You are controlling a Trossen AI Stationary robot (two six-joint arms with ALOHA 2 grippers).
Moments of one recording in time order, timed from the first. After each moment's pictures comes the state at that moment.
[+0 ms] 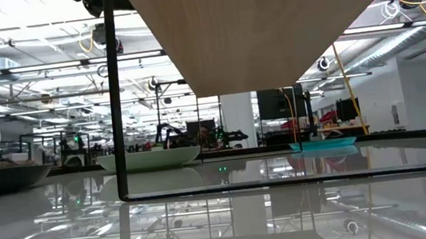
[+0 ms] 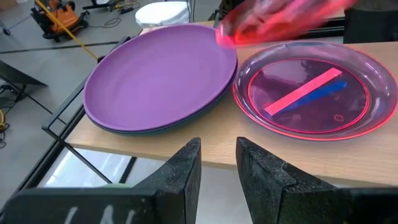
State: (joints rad) left arm -0.32 1.20 0.88 -0.18 -0.50 -0.07; right arm 0.66 1.43 1.28 -0.54 0.73 0.38
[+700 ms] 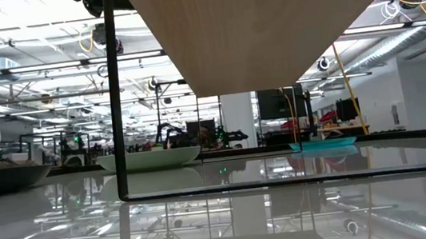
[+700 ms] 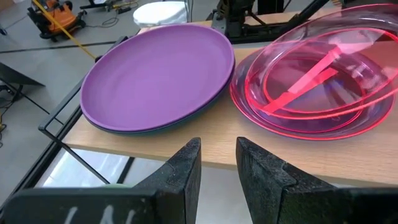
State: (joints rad) left arm -0.32 1.20 0.88 -0.18 -0.49 -0.07; right arm 0.65 1.57 1.28 -0.41 0.62 0.33
